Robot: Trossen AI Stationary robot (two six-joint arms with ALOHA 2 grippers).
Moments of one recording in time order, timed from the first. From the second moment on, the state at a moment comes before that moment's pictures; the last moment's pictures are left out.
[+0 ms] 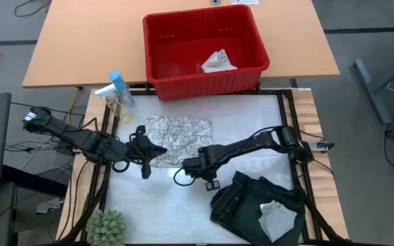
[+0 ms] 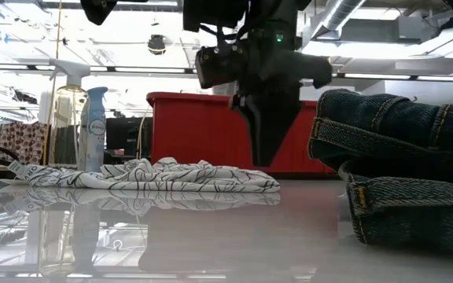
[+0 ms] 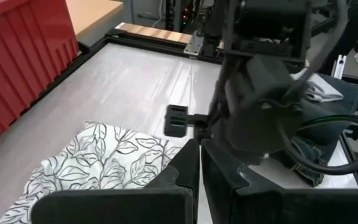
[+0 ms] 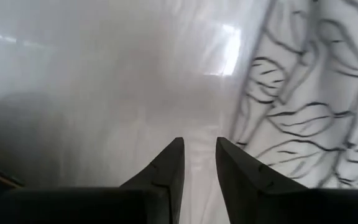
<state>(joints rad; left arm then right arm) -0.38 0.97 0.84 -0.28 -0.56 -0.34 0.17 2.14 1.75 -1.03 0.05 -0.02</state>
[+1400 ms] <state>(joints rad) -0.39 0.87 0.84 0.24 -0.61 -0.12 -0.02 2.10 1.84 -0.86 -0.22 -0.39</state>
